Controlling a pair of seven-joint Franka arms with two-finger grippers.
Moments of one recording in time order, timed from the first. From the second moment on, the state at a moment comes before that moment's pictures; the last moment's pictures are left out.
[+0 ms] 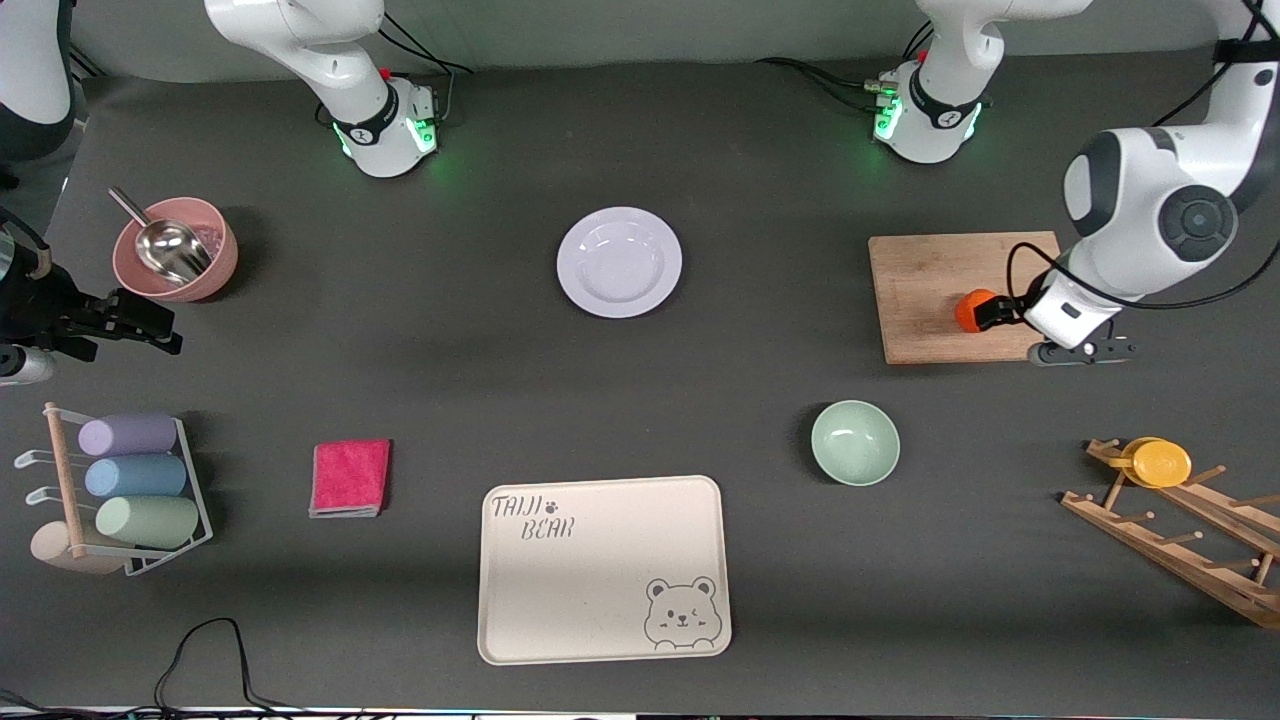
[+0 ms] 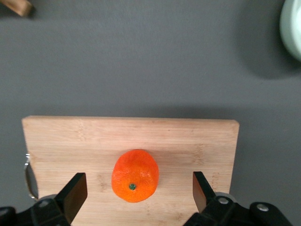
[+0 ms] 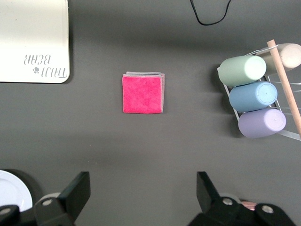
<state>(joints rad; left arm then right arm) -0.08 0.00 0.09 -2.41 0.02 2.29 -0.06 0.04 0.10 -0.08 -1.54 0.00 1.66 -0.08</state>
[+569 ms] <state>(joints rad) -0.08 0.10 0.09 -2.62 0.02 2.65 -0.06 0.04 0.10 -0.08 -1.54 0.00 1.65 -0.08</state>
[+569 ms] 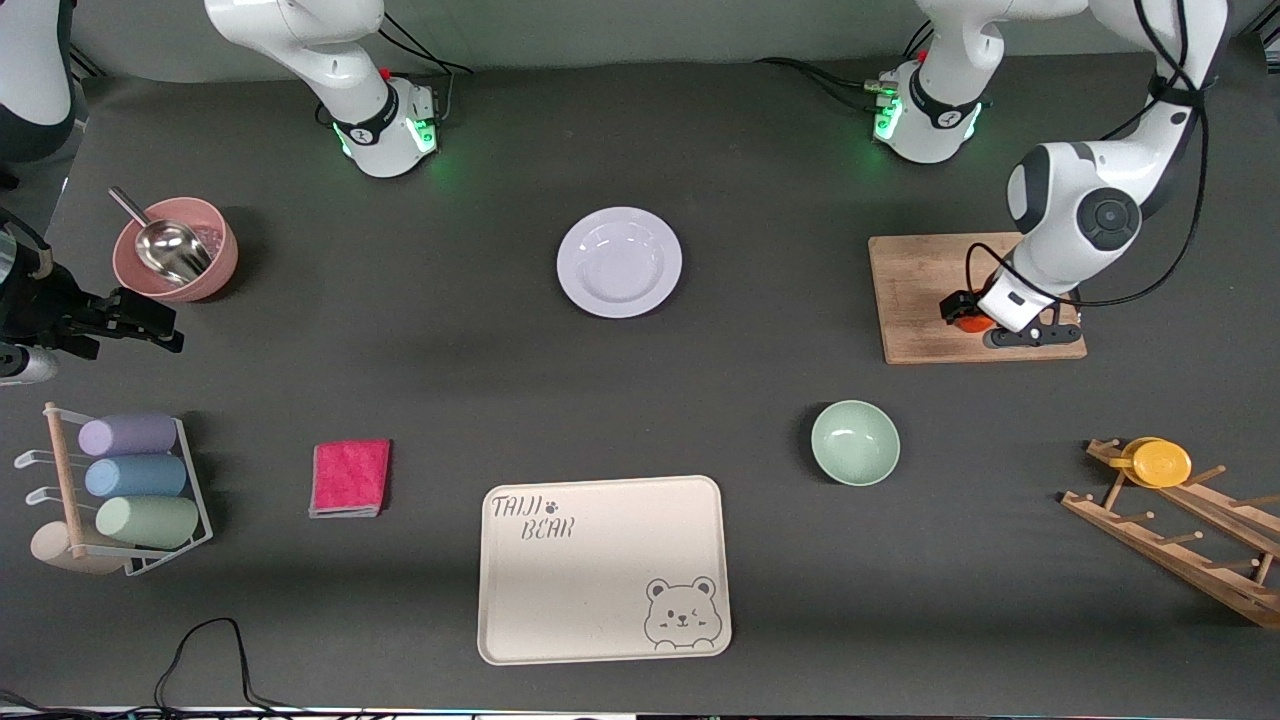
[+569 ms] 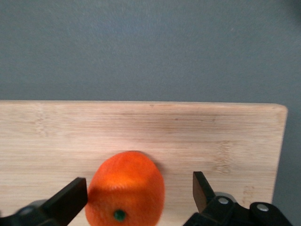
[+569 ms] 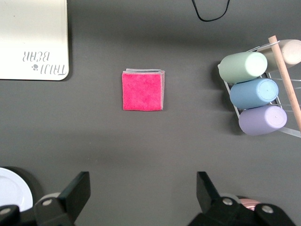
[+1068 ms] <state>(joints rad) -0.08 0.13 0.09 -2.62 0.02 2.67 -0.06 0.04 0.10 -0.08 -1.54 0.00 1.65 -0.08</state>
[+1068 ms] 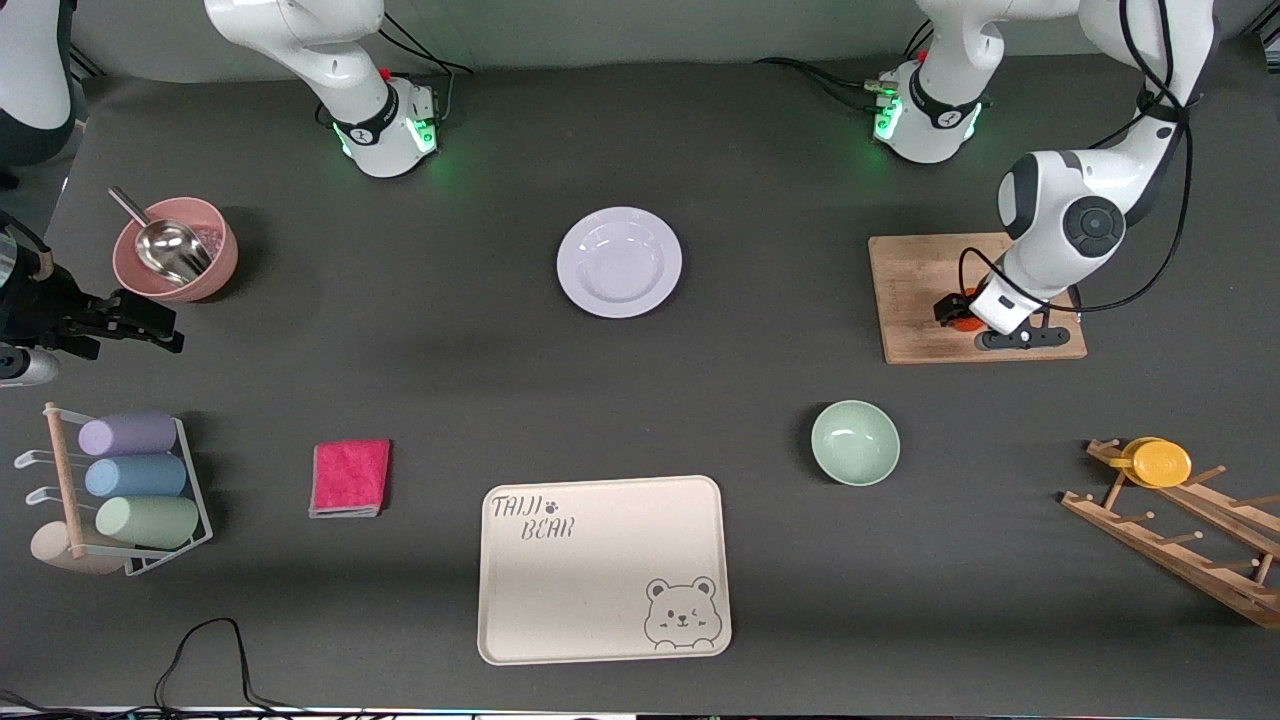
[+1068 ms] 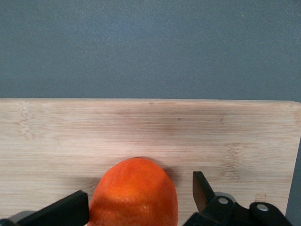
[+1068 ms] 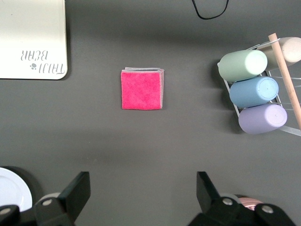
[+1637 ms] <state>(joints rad) -0.08 0.10 0.09 -2.61 0.02 2.62 -0.06 0.04 0.10 -0.09 -1.54 0.00 1.65 -0.08</state>
